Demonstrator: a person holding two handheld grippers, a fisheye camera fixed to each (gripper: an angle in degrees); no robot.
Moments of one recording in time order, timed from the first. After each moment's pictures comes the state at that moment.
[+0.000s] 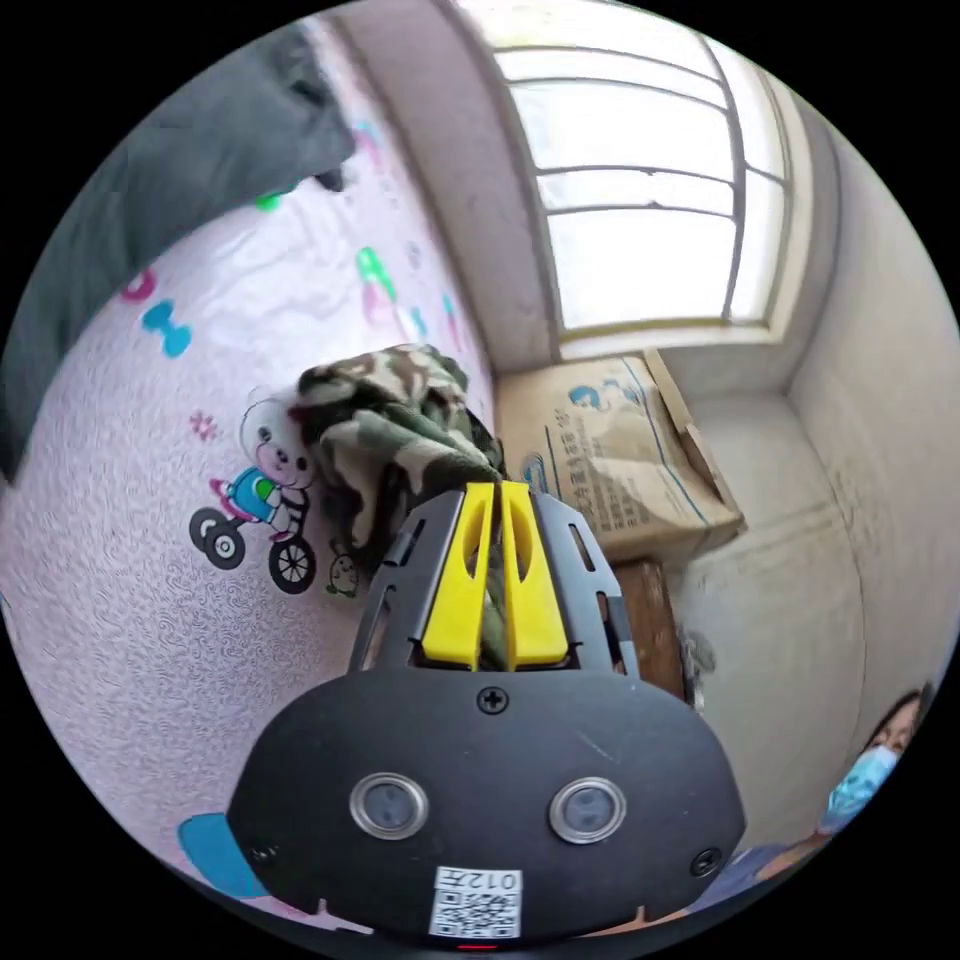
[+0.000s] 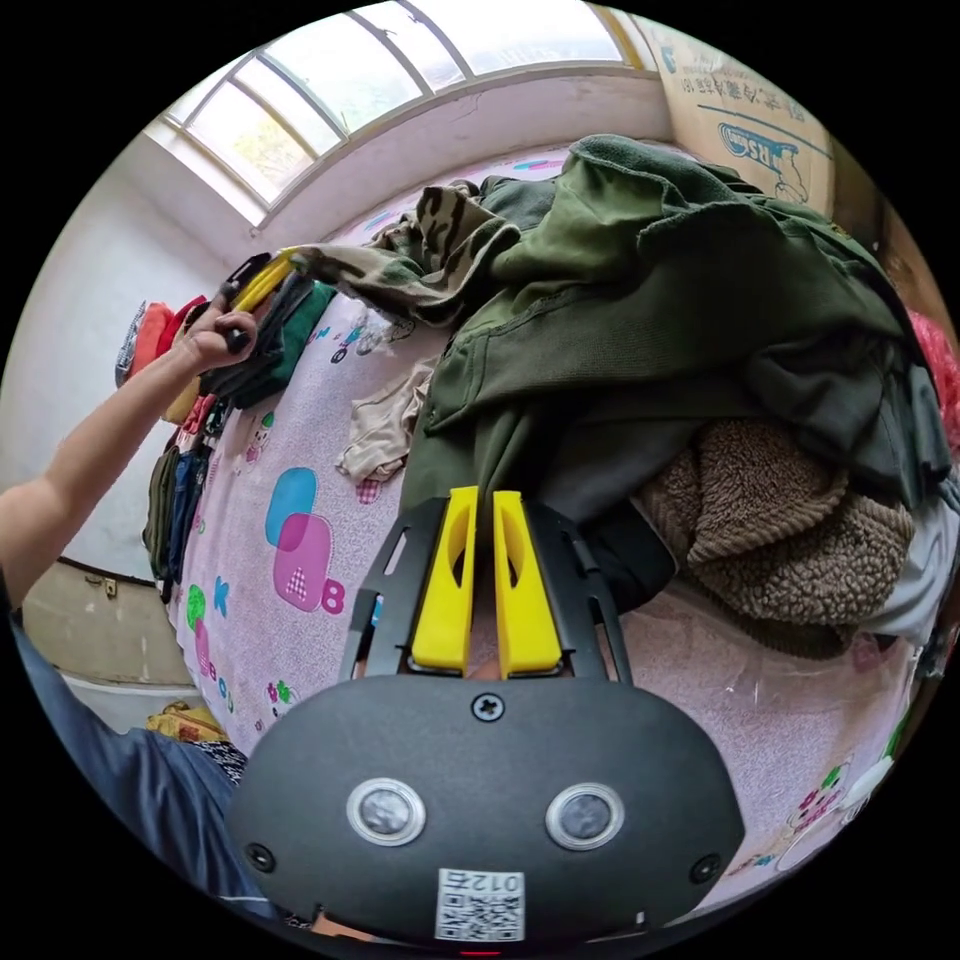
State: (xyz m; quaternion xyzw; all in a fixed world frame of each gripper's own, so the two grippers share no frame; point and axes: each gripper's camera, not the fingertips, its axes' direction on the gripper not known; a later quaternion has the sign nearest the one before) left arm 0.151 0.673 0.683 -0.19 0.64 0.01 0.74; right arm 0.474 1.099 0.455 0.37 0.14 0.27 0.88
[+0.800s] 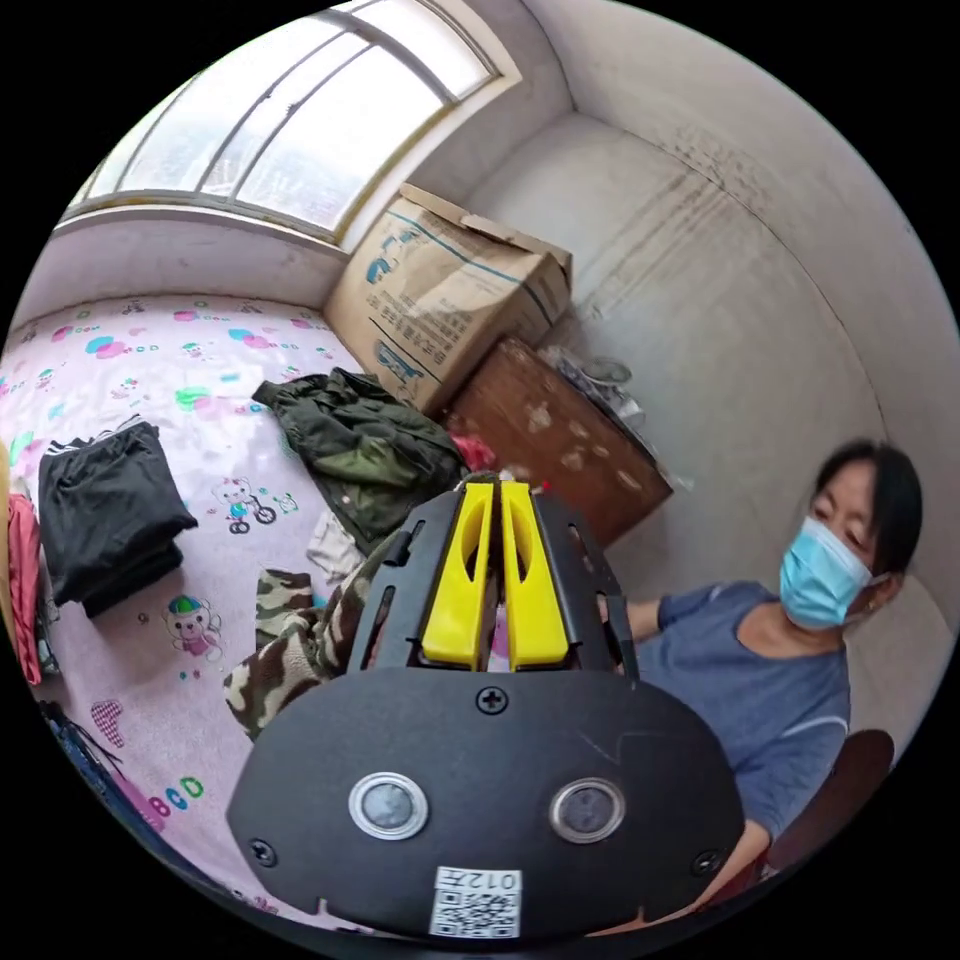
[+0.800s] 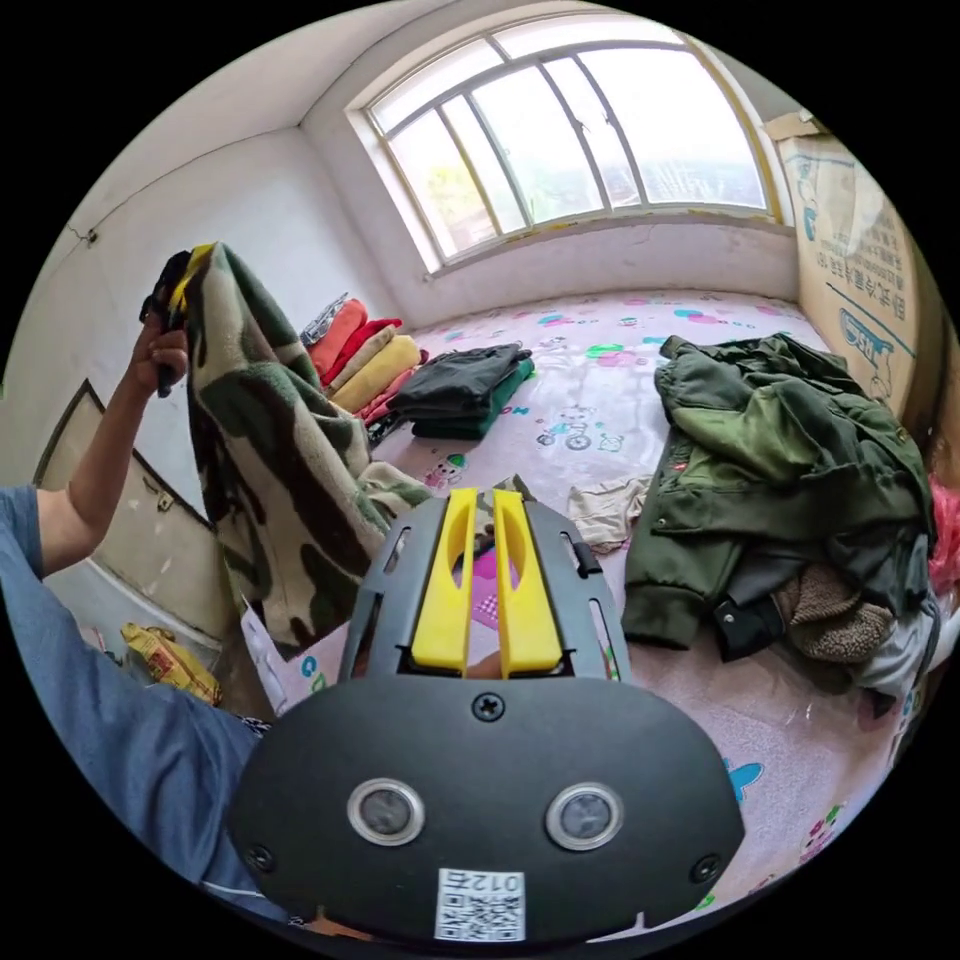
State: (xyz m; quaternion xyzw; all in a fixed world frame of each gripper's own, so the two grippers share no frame) left arm -0.163 0.656 0.319 -0.13 0.64 0.41 0.63; right arm 0.165 1.067 0.409 0.47 0.14 0.05 0.87
